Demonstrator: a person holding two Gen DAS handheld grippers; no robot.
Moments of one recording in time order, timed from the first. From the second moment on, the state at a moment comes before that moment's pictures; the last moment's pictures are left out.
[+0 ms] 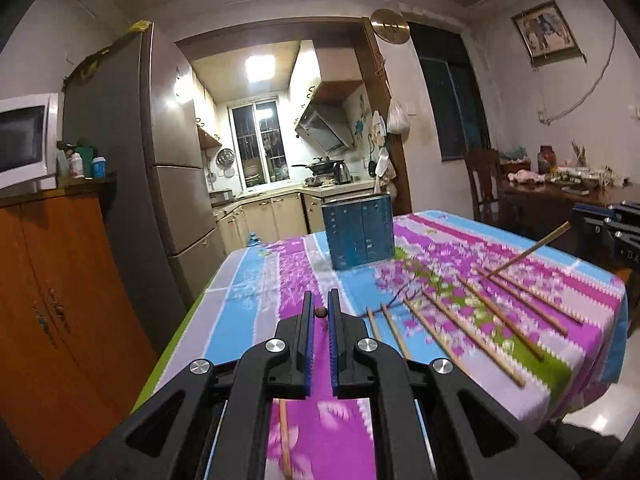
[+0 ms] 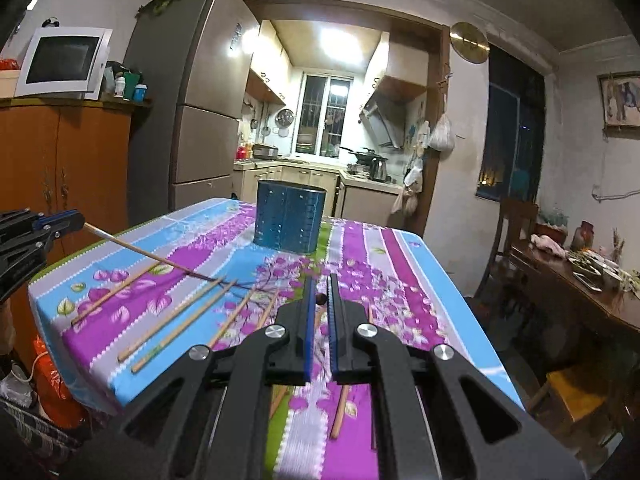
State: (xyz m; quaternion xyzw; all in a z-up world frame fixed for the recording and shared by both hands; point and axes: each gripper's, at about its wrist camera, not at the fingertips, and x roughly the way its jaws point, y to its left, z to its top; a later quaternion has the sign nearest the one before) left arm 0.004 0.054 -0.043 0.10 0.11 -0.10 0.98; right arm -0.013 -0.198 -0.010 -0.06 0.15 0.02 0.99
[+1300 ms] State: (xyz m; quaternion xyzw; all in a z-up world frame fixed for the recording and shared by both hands) left arm 0.116 0.052 0.074 0.04 0.11 -0.19 0.98; right arm 0.089 -0.244 0.090 -0.02 0.18 0.13 0.98
